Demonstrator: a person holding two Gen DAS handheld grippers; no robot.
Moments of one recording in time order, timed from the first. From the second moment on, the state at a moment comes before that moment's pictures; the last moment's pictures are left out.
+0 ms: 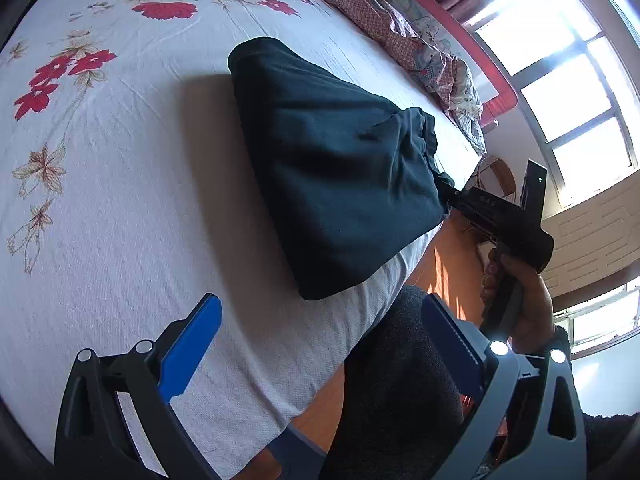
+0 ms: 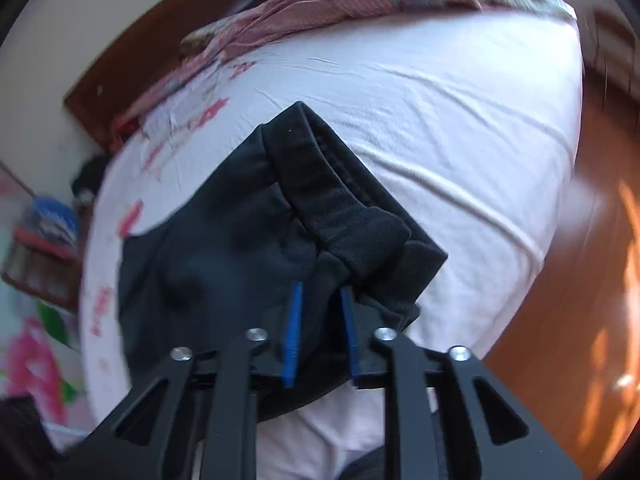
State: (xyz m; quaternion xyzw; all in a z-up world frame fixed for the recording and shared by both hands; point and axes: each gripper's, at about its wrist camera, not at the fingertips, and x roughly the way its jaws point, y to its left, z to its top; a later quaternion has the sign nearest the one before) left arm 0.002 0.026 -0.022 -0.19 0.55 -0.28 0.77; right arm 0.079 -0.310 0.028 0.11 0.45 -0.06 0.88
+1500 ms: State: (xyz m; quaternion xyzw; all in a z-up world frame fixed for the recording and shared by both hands) left arm -0.017 -0.167 -0.037 0.19 0.42 -0.43 0.78; right arm 0.083 -0.413 -0.008 0.46 0.35 0.05 0.81
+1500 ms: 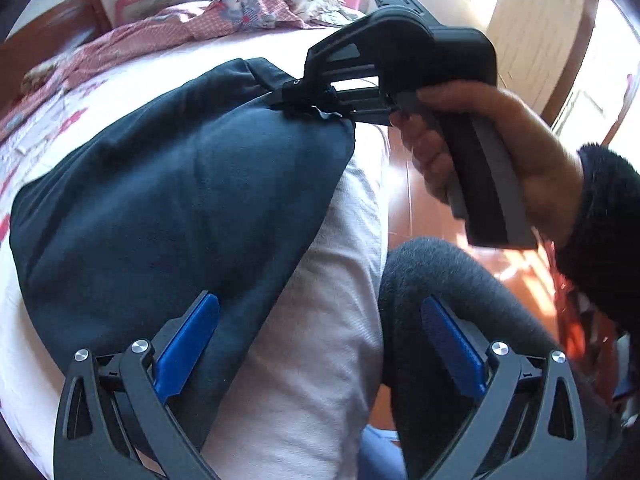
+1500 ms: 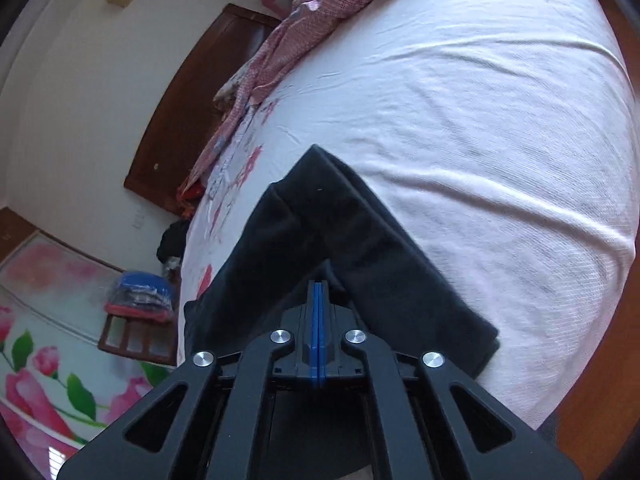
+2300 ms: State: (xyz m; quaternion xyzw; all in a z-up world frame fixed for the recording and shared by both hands) left arm 0.104 0.022 -0.073 -0.32 0.52 -0.31 0.74; right arm 0.039 -0.412 -0.042 0.56 0.31 0.09 0.76
